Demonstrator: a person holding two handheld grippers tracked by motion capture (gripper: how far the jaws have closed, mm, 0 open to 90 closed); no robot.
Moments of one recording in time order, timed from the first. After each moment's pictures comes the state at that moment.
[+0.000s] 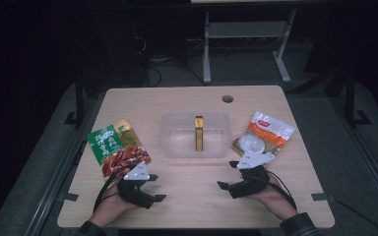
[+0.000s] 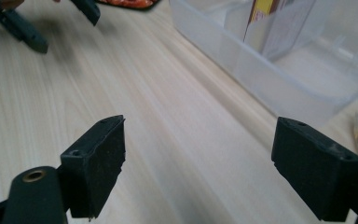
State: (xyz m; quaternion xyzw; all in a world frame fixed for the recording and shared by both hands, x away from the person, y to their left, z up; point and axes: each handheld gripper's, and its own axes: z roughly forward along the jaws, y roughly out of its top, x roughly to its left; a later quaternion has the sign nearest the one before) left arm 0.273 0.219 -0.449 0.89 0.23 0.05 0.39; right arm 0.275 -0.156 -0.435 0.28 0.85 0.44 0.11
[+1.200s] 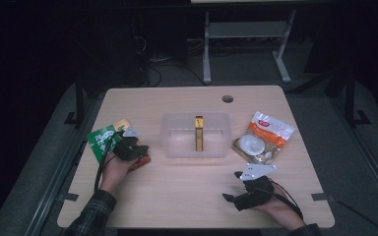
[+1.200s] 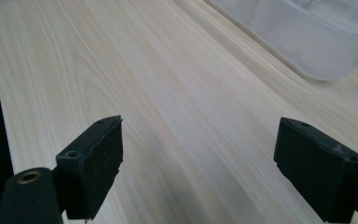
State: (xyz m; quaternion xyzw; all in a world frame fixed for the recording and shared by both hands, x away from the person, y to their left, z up) left arm 0.390 0.250 -0.460 0.83 0.41 0.14 0.34; right arm 0.253 -0.164 -0.449 0.29 0.86 0.40 0.09
